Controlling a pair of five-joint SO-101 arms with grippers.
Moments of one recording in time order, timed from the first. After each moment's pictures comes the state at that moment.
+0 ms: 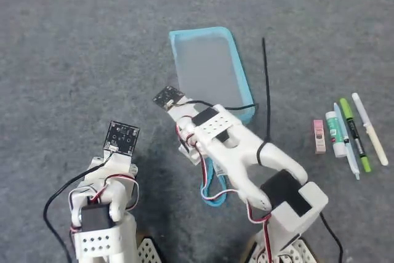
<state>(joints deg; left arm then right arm) -14.2 -103.0 96.9 72.6 -15.3 -40.6 9.8 26.4 54.7 9.9</state>
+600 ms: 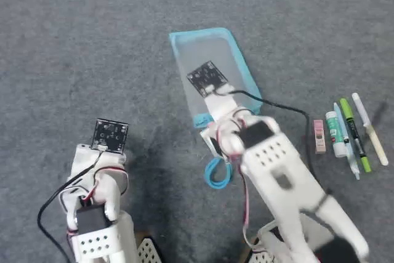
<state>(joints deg) -20.1 -103.0 96.0 58.2 -20.9 -32.6 -29.1 43.1 54.7 6.8</state>
